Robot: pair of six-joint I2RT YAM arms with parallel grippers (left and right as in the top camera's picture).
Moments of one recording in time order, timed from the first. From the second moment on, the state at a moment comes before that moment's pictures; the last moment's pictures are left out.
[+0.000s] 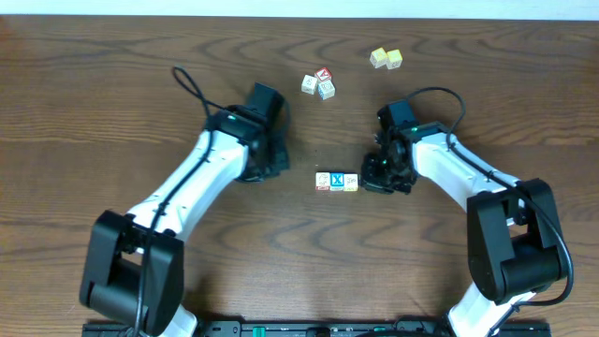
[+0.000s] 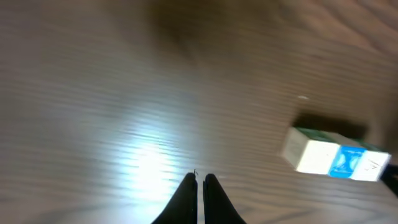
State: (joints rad) left arm -0.39 1.72 1.26 -0.89 0.10 -0.63; right arm 0.28 1.87 1.13 -0.77 -0.24 0.51
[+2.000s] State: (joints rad) left arm -0.44 1.91 1.26 -0.78 0.40 -0.39; right arm 0.23 1.87 0.99 -0.47 -0.49 0.40
